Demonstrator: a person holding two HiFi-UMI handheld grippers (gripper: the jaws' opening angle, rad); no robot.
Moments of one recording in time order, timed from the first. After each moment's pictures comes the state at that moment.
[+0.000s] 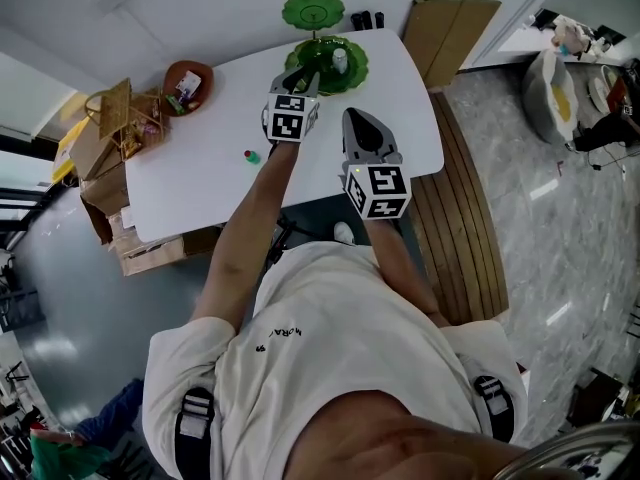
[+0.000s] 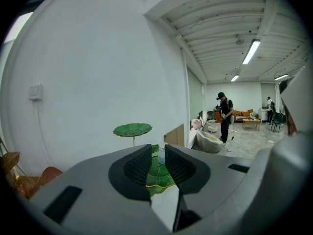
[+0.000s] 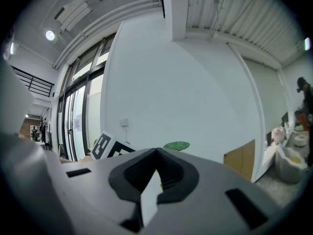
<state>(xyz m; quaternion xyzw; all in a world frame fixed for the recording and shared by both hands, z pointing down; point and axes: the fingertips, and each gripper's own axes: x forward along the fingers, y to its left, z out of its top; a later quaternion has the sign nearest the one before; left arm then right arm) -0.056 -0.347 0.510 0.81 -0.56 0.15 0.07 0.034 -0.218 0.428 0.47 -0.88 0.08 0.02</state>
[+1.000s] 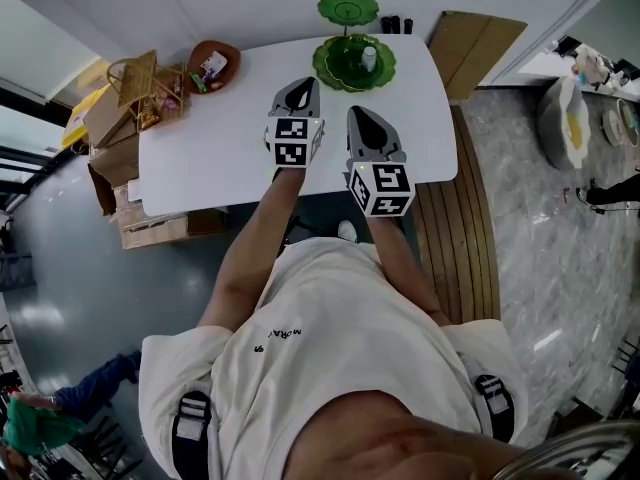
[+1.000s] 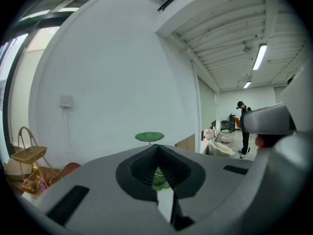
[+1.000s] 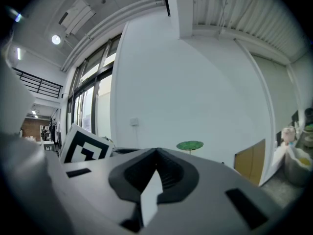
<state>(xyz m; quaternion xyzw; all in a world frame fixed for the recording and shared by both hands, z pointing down) -0.103 -0.262 0.467 0.77 -0.63 0.09 0.06 -0.010 -0.198 0.425 0.43 -0.90 0.08 0.03</state>
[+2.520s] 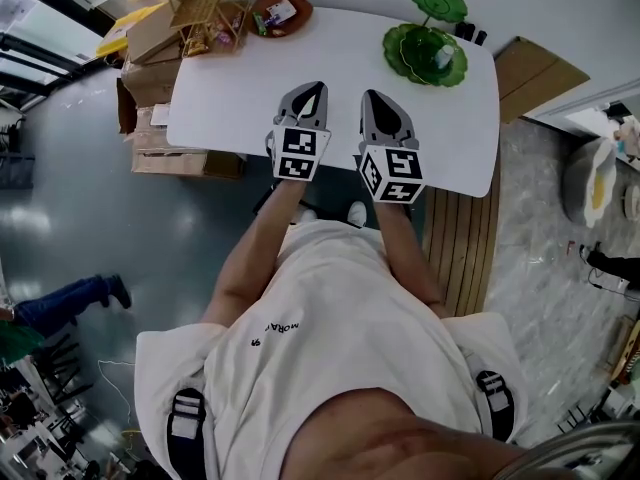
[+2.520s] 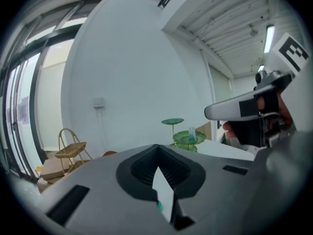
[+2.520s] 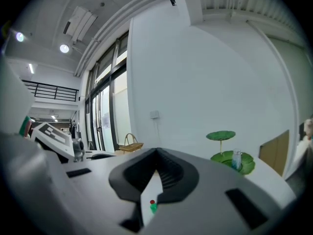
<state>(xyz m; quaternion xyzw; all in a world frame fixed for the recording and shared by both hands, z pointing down) -0.203 -0.149 0.492 0.69 -0.70 0.14 0.06 -0.112 -0.162 0.447 0.33 -0.94 0.10 0.05</state>
